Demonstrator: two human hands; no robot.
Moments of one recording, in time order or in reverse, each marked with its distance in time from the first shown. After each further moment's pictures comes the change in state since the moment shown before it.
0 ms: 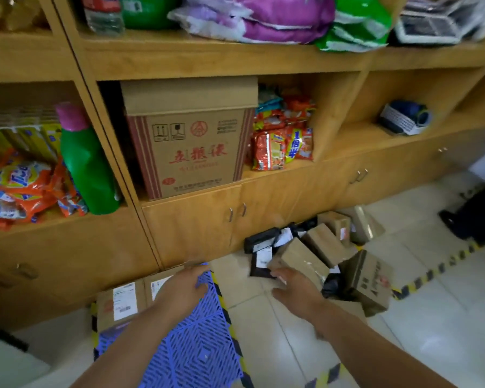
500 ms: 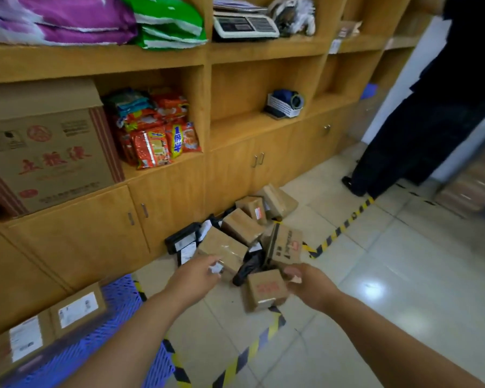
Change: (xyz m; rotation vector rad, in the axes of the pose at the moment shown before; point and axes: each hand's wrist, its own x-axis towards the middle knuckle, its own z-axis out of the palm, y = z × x) left_hand -0.059 0.293 0.192 -0.001 -0.146 0.264; right_hand -0.209 0.297 -0.113 0.050 0.177 0.266
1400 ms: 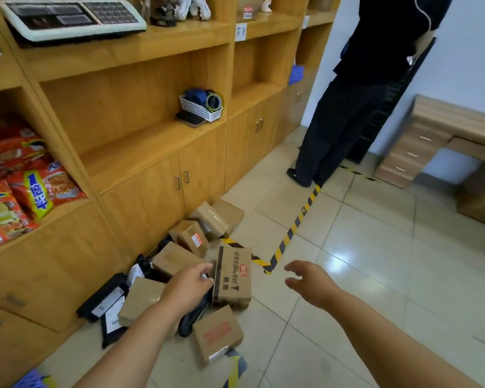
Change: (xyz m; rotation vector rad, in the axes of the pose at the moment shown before) left_hand 0.301 0.213 0.077 -0.059 -0.165 0.008; right_hand 0.192 0.203 -0.194 0.143 0.127 0.196
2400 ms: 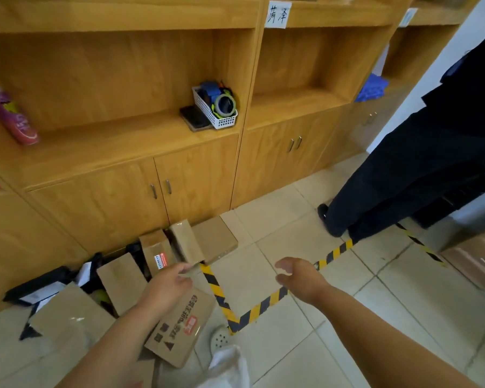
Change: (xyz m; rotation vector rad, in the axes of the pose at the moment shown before) left_hand 0.369 0.185 0.094 -0.257 0.308 -0.327; right_hand 0.452 0.127 -0.236 -0.124 -0.272 -0.273
